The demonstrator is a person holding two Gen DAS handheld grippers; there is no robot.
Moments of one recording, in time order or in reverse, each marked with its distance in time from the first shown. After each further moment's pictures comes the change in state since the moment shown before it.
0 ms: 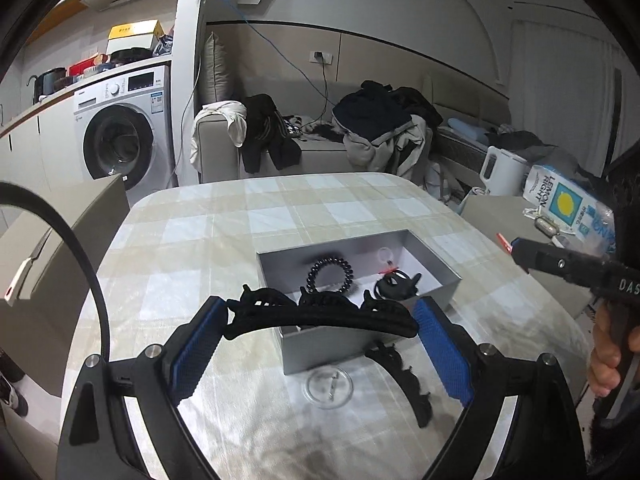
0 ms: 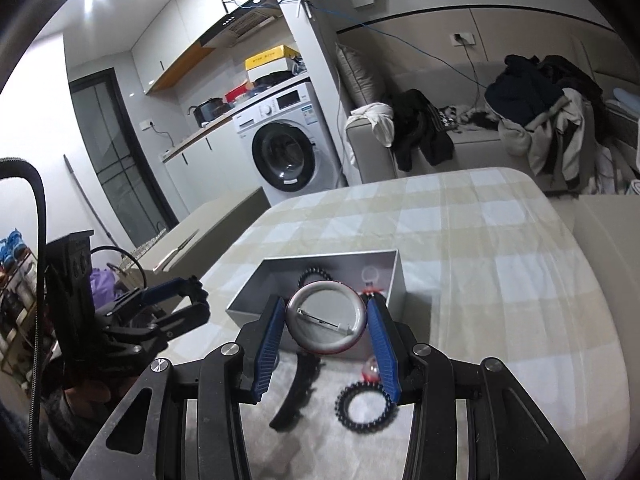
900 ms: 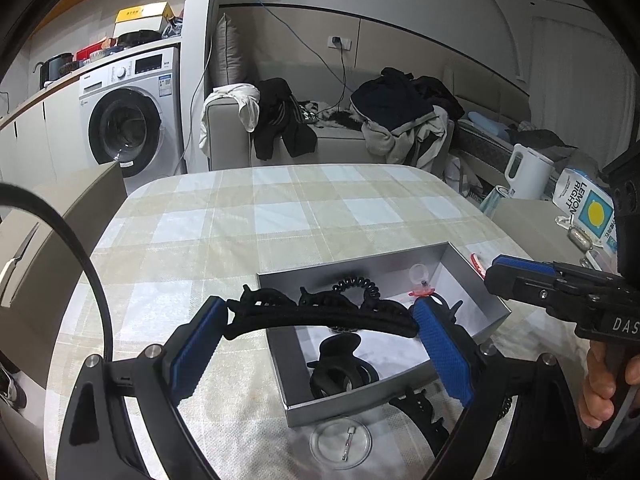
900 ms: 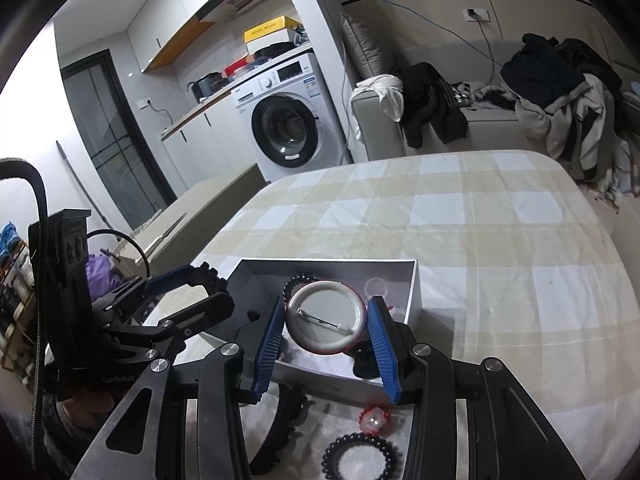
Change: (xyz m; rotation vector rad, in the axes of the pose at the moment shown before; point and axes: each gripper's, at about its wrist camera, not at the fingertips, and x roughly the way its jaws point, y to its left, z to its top) left arm 0.036 0.004 0.010 -0.038 0.048 0.046; right arm 0.070 -0.012 0.017 -0.009 0.099 0.023
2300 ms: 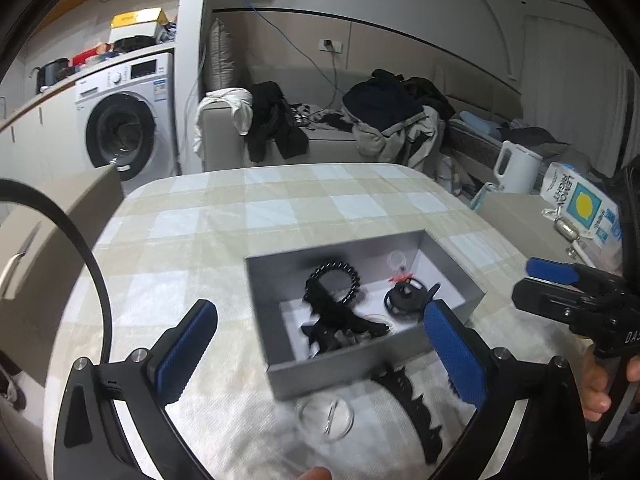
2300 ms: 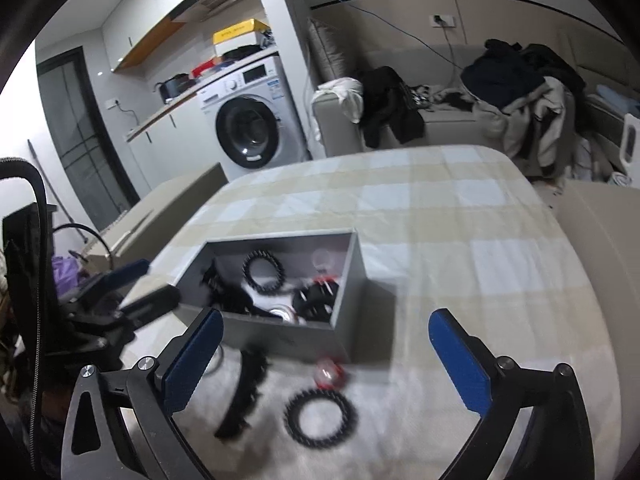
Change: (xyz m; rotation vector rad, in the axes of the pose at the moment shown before) left arm -0.021 -0.014 -0.012 0.021 -0.010 -0.005; right arm -0.033 -0.011 -0.026 0.024 -0.002 -0.164
